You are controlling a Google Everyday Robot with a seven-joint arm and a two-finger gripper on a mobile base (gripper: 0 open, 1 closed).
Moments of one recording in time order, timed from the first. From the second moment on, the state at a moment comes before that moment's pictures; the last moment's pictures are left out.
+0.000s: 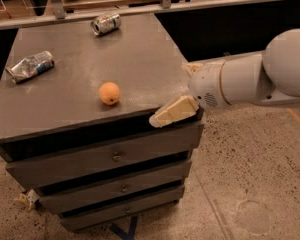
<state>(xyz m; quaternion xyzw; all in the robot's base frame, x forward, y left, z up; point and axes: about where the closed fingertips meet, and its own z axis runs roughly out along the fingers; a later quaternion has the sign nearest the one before) 0.518 -0.055 0.892 -0.48 0.74 0.19 0.44</state>
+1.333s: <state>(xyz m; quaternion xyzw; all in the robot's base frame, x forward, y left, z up) 0.561 0.038 0.859 -0.50 0.66 0.27 0.49</state>
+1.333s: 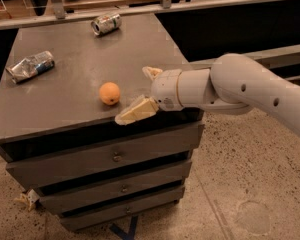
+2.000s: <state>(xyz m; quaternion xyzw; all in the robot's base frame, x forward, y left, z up) 0.579 0.070 0.848 -0.50 0.64 0.30 0.50</state>
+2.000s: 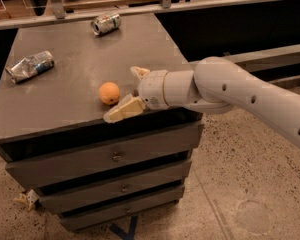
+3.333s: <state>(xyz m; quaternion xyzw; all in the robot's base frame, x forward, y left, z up) 0.592 0.100 0.836 -0.49 0.63 0.31 0.51</state>
